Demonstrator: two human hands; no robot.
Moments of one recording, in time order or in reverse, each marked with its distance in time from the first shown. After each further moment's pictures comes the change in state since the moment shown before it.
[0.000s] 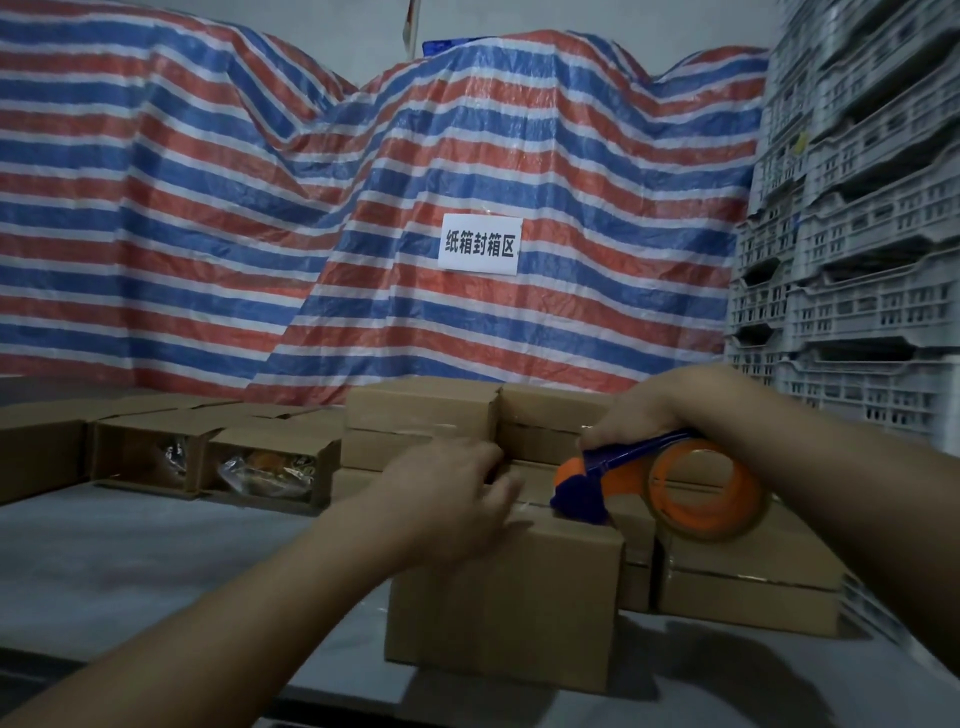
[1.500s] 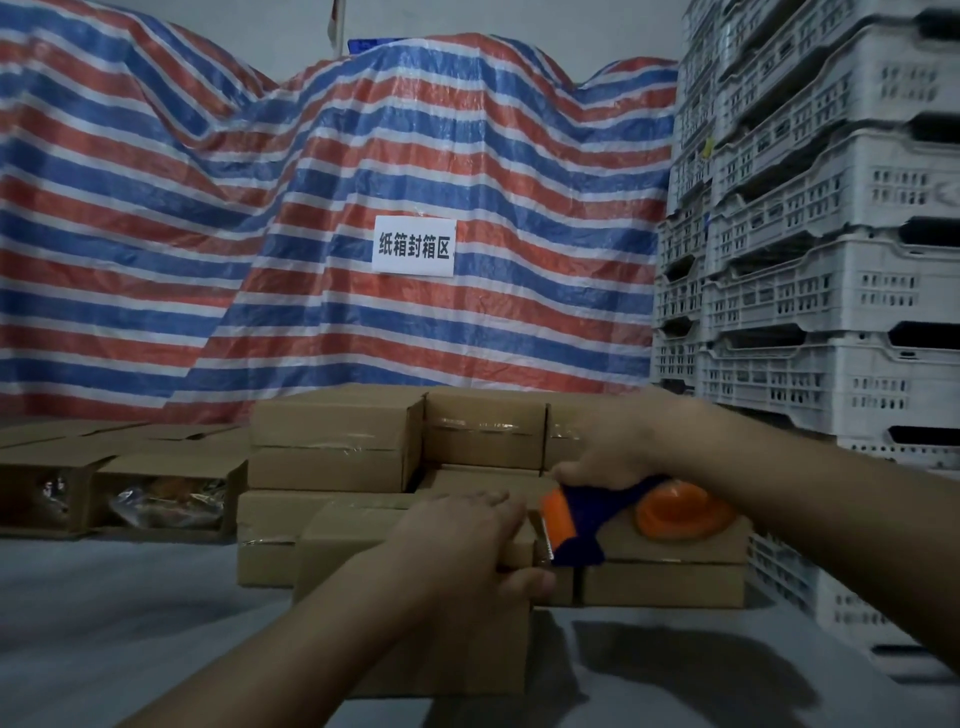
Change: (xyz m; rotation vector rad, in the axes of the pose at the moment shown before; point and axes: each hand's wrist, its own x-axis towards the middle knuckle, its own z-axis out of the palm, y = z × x) left_hand 0.025 0.063 0.039 0.111 -0.220 0.217; right_hand -0.061 0.033 0.038 -0.380 0.273 -0.055
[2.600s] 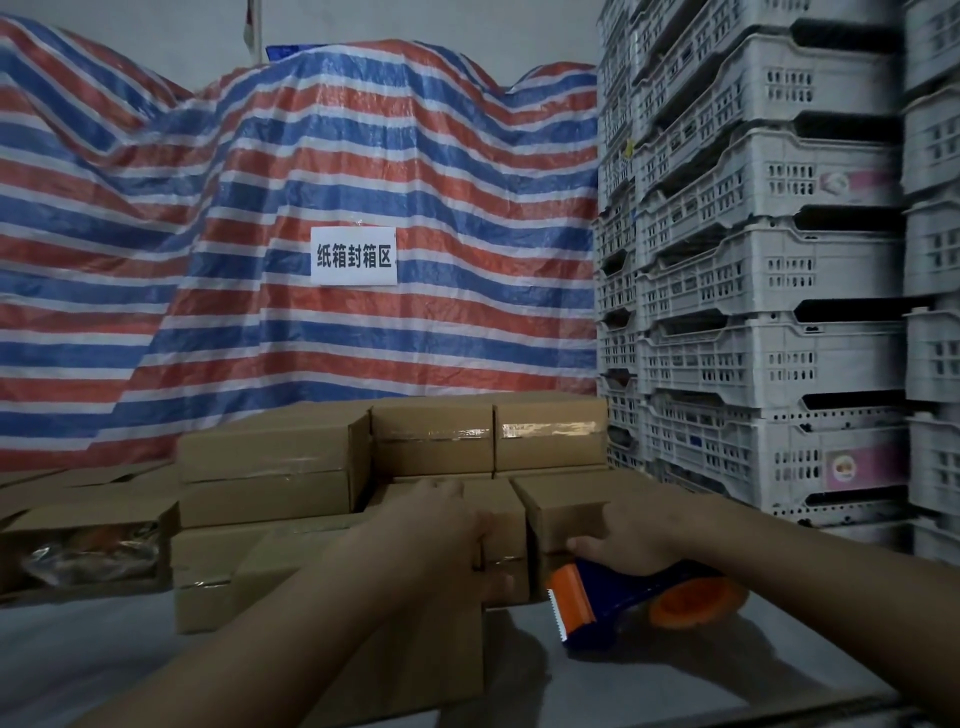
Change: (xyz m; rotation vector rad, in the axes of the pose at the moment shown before) left_hand 0.025 0.018 -0.017 0.207 -0.169 0.016; right_hand -0.017 0.031 0.110 0.199 -0.107 0.045
